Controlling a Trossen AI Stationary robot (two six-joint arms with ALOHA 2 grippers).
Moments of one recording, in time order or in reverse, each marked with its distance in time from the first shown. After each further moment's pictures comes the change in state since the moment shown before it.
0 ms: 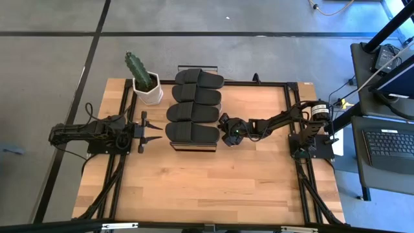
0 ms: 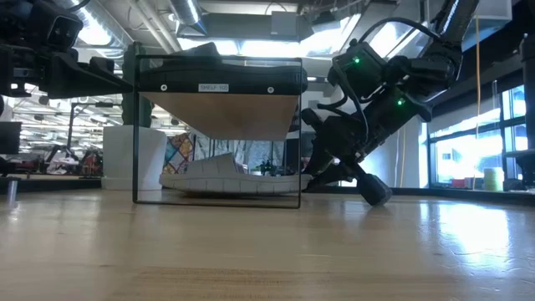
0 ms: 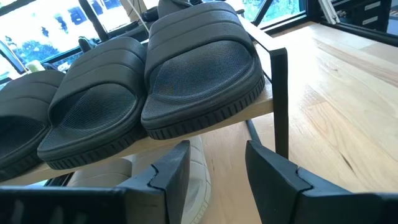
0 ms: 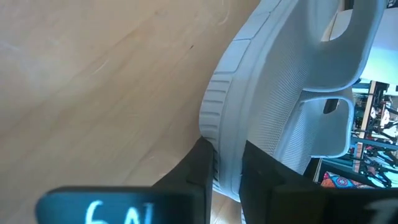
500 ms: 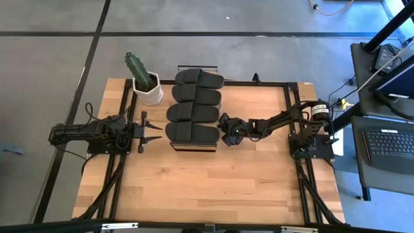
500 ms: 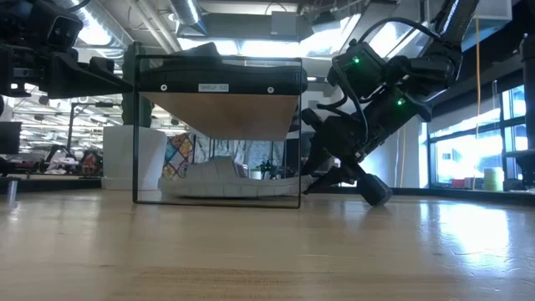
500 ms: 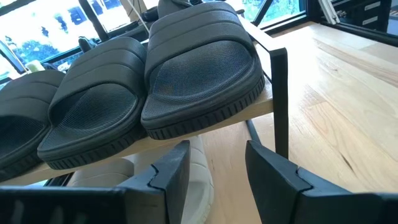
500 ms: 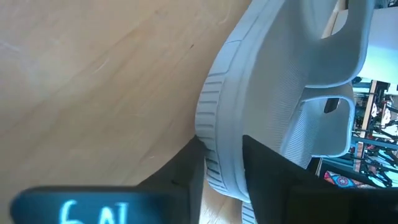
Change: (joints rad) left arm 0.000 0.000 0.000 0.000 0.000 0.000; right arm 0.000 0.000 0.001 -0.009 0.002 0.003
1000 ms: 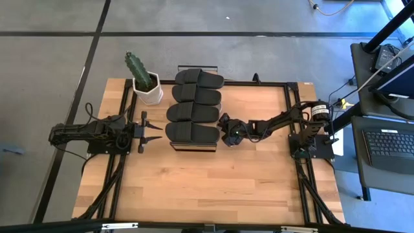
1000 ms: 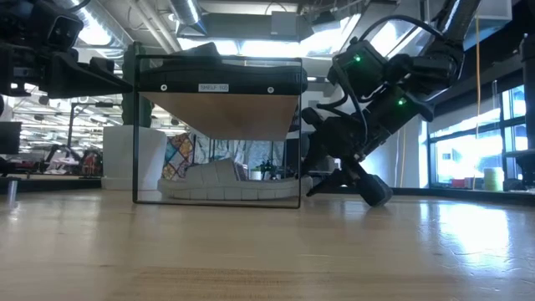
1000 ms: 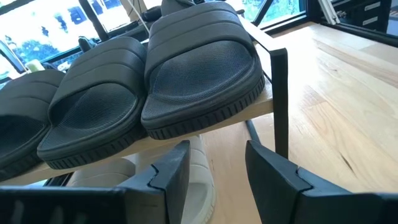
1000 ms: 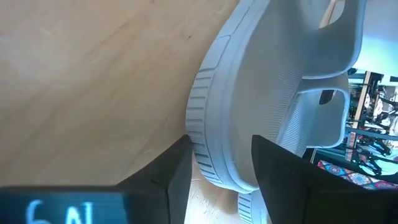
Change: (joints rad) left arm 0.000 0.000 0.000 0.000 0.000 -0.001; right arm 0.014 0.000 0.000 -0.004 0.065 0.004
